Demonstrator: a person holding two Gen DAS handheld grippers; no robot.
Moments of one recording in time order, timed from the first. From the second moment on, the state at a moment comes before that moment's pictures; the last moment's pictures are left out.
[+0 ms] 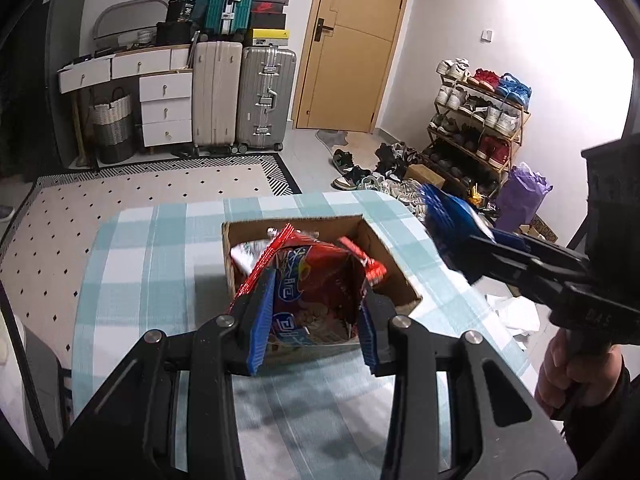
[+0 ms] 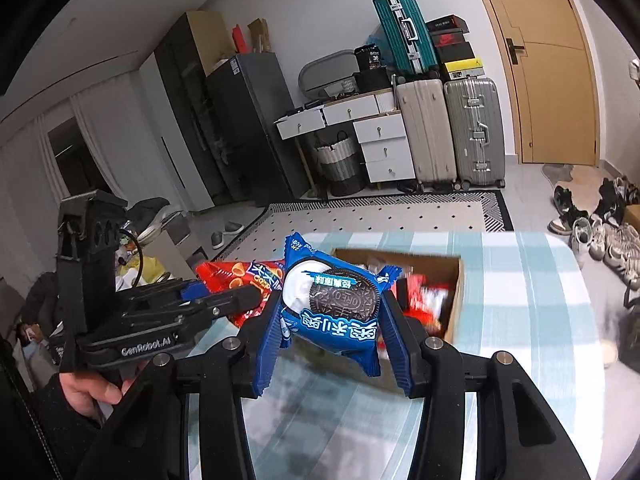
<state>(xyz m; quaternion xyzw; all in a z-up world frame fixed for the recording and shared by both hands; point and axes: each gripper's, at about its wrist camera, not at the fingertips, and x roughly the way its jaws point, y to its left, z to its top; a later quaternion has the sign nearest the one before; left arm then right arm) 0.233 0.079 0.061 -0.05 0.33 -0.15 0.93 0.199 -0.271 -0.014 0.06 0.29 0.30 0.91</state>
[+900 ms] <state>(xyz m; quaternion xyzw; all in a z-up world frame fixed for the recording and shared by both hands) 0.361 0.076 0.004 -0.07 0.39 -0.17 0.90 0.342 -0.225 -0.068 0.03 0.35 0.28 0.90</state>
